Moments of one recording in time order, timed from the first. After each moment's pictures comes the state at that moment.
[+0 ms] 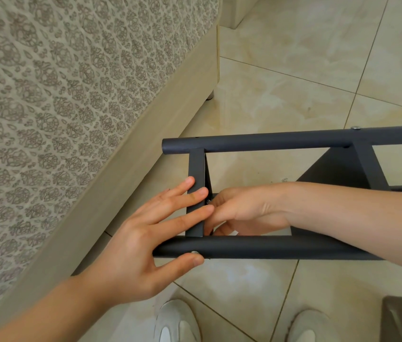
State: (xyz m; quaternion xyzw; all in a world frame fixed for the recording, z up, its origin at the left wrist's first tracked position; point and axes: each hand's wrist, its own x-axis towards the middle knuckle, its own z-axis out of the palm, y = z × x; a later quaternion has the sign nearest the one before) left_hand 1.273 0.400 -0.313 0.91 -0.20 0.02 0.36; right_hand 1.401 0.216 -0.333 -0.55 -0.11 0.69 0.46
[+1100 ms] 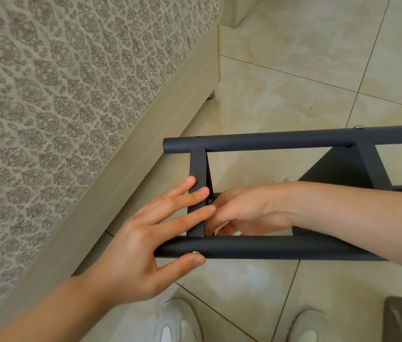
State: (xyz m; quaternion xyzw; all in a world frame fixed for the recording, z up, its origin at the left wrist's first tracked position) left_hand 1.273 0.400 -0.315 0.91 -0.20 0.02 0.36; right_hand 1.402 0.215 -0.333 -0.55 -0.11 0.69 0.45
